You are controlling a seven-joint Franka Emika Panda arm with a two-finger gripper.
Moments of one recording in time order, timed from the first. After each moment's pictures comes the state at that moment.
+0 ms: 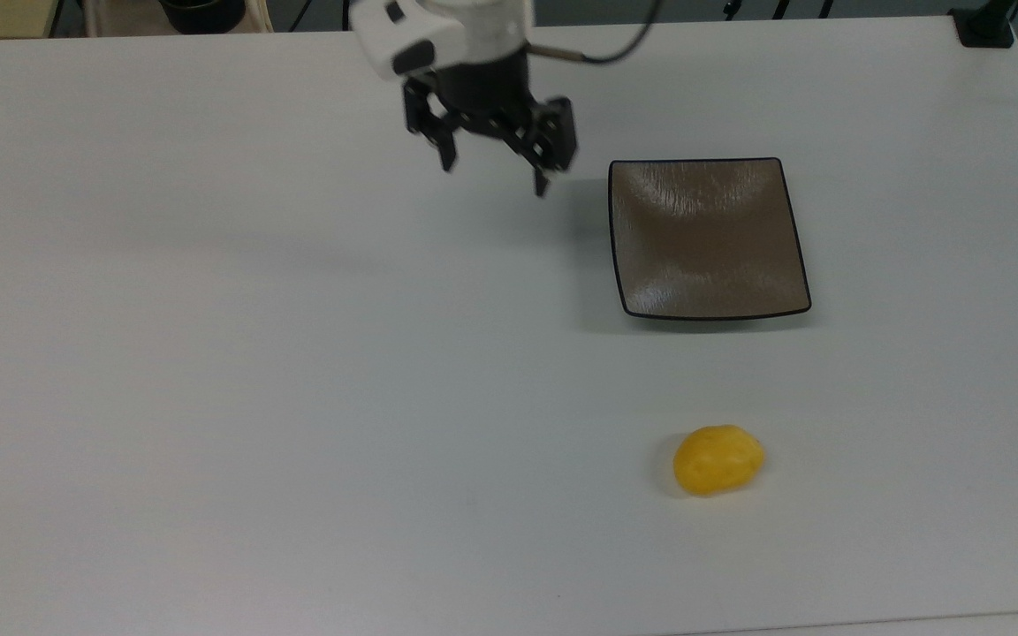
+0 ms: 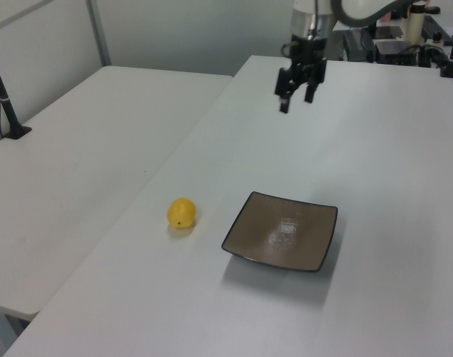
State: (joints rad) arm 0.10 0.22 0.11 -1.62 0.04 1.99 0.52
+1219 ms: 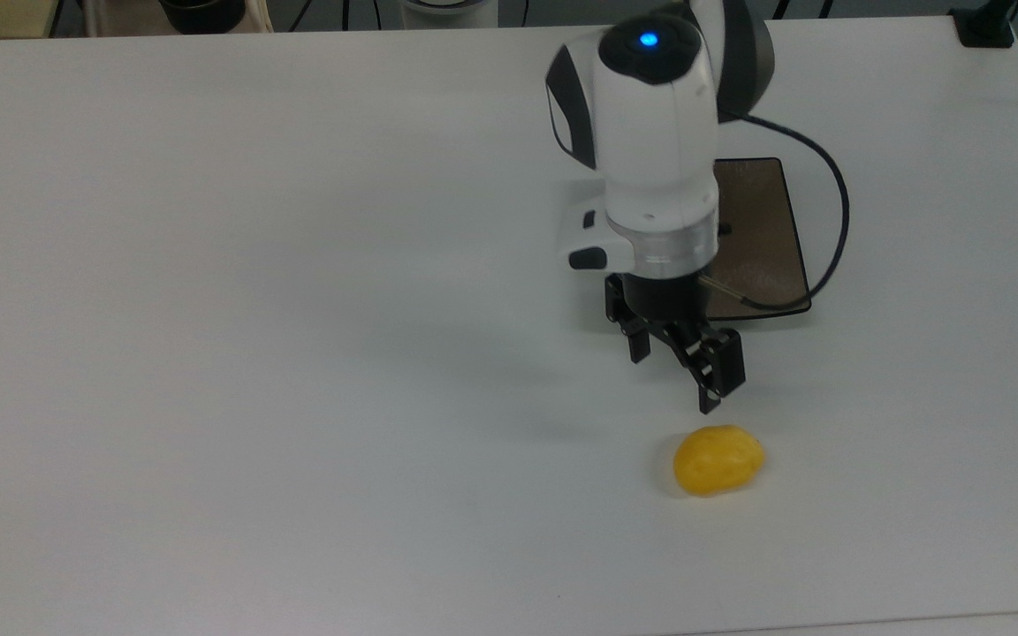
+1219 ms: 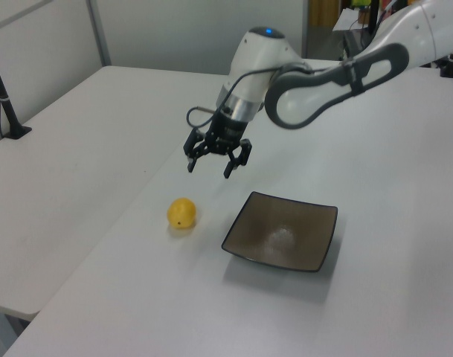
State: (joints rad) arm 0.29 0.74 0.13 -1.21 -0.02 2.39 1.21
